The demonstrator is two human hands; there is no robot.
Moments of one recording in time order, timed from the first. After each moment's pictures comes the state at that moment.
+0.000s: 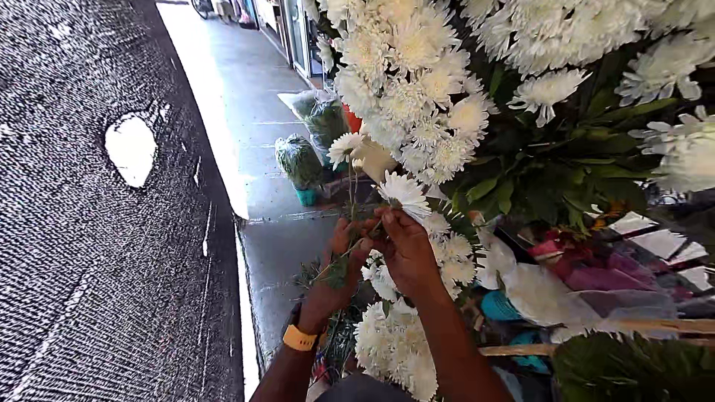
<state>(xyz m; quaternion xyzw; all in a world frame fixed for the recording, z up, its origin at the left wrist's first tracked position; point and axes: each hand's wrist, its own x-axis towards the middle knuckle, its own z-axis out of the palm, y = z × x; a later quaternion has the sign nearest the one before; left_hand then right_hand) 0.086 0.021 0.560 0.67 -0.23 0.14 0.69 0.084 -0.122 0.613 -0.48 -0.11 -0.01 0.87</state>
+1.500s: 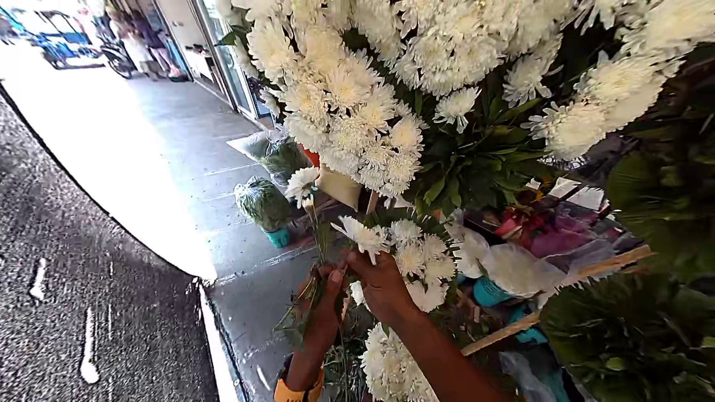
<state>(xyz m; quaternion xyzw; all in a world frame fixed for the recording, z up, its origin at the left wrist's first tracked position) 0.069 0.027 0.558 0.56 -0.17 0.12 0.80 0.072 -0.102 0.595 -0.47 -0.05 -0.10 0.87</state>
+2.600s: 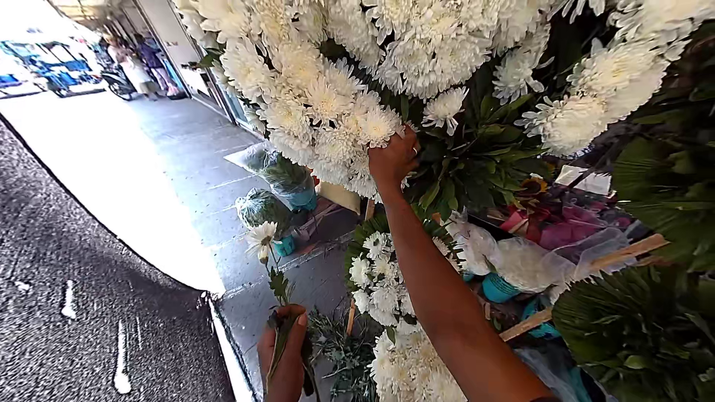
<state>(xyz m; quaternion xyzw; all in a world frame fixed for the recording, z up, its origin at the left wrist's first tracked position) 0.057 0.078 0.530 0.65 -0.07 0.15 0.74 0.263 -0.180 0.717 -0.79 0.24 -0.42 0.38</state>
